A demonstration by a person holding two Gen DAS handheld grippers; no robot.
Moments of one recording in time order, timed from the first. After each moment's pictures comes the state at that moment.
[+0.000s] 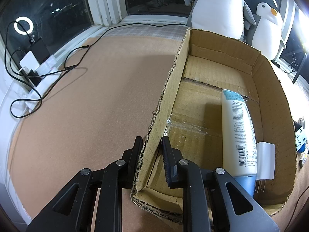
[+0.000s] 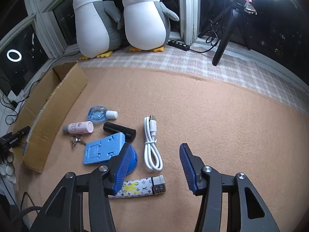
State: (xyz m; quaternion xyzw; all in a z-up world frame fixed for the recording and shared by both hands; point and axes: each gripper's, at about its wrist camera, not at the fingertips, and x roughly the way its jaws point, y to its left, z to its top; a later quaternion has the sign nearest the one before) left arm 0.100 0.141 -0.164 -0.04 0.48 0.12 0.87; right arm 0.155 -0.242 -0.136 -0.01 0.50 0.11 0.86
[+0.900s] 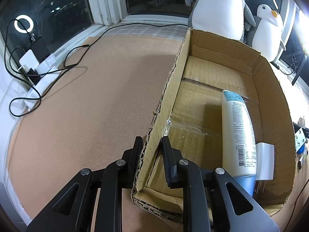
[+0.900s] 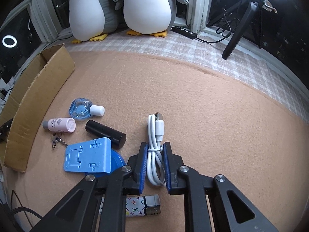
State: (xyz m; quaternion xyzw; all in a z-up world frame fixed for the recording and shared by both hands) left arm 0.100 0.141 -0.165 -0.04 0.48 0.12 0.87; right arm 0.179 -0.229 -0.159 -0.04 0.53 0.10 0.84
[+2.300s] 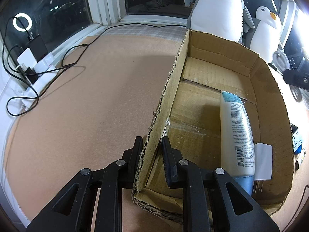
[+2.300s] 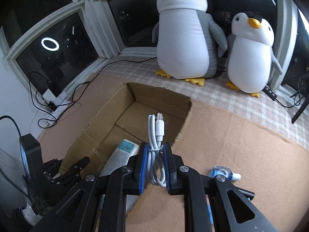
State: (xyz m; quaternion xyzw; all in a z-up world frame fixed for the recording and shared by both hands) left arm 0.102 0.141 -0.164 -0.05 0.48 0.12 0.87; right arm 0.191 -0.038 -0.082 -0.02 0.47 0.25 0.85
